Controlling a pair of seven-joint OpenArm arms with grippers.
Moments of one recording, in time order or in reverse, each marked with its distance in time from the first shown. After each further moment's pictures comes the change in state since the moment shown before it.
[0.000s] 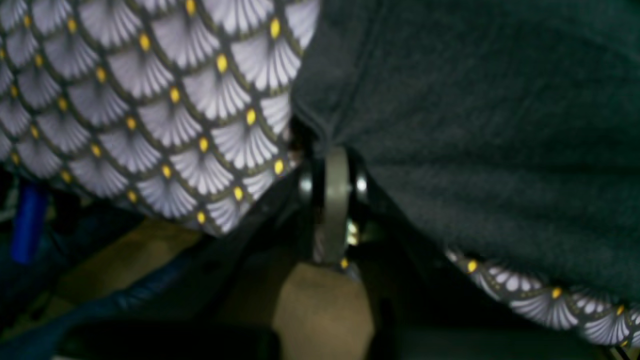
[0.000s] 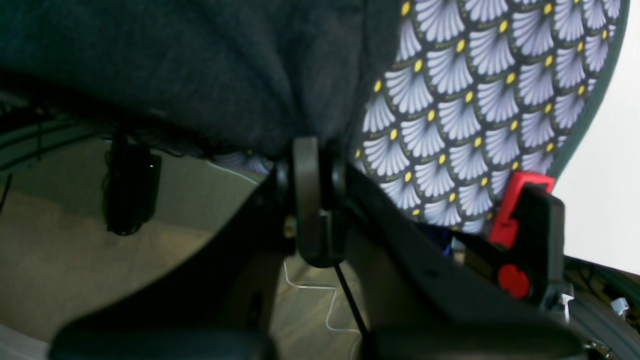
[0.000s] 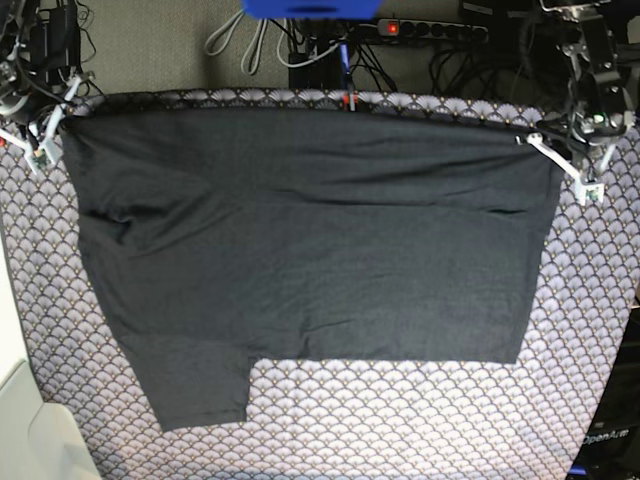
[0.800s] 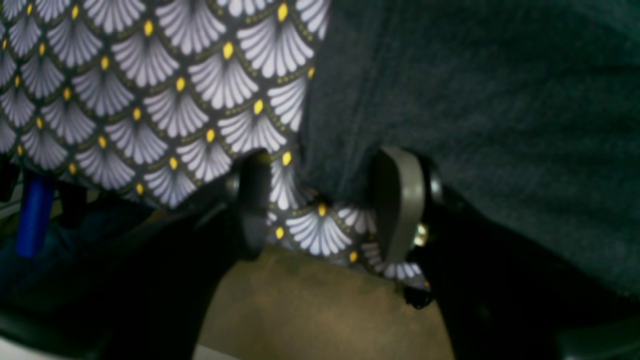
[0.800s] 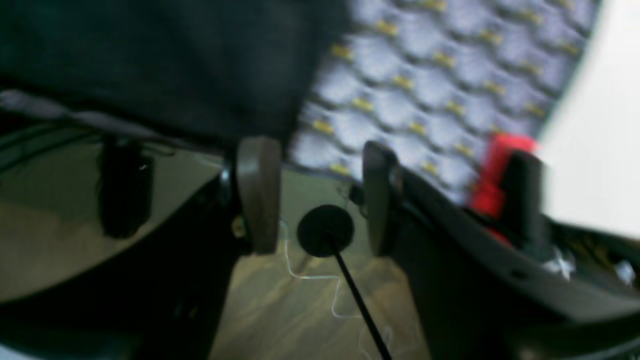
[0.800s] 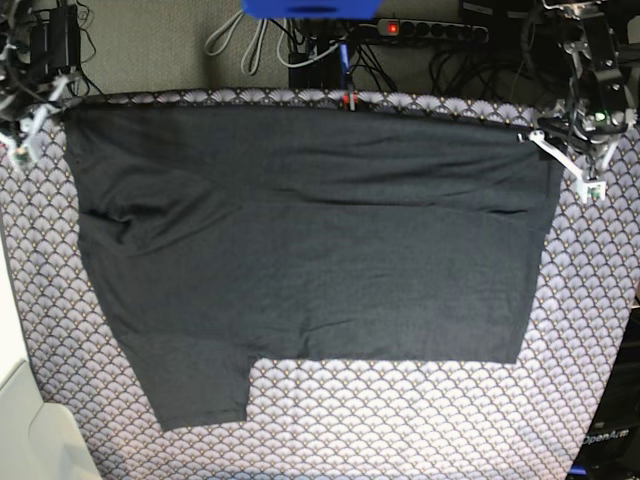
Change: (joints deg) left arm 0.9 -0.4 -0.2 0.4 0.0 0.0 0.1; right arm 0.0 0.1 4.9 -2.0 -0.8 0.0 -0.4
